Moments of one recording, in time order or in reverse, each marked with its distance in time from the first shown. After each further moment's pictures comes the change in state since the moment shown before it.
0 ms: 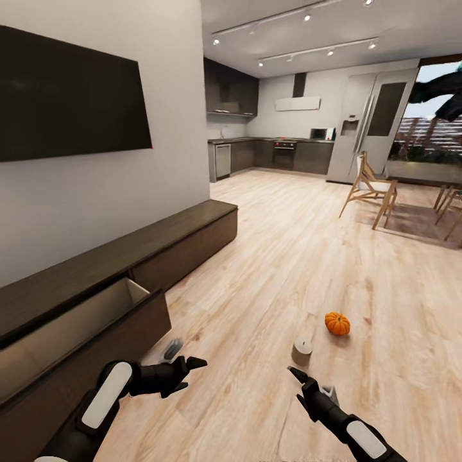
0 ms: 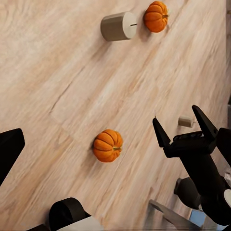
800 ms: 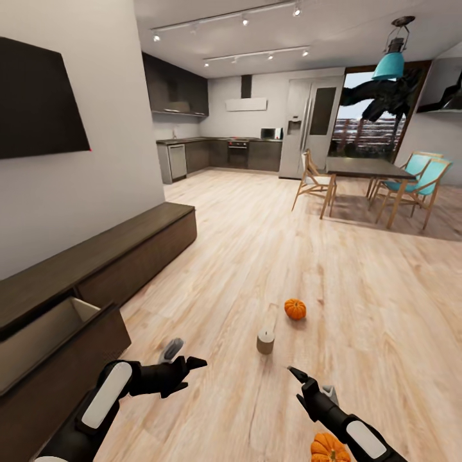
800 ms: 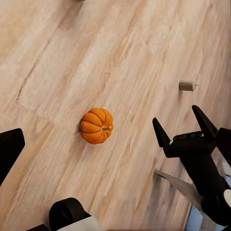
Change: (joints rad) left arm 0.000 0.000 0.000 0.000 0.000 0.000 0.000; right arm 0.000 0.001 0.000 0.000 0.000 -0.001 0.000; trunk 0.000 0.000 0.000
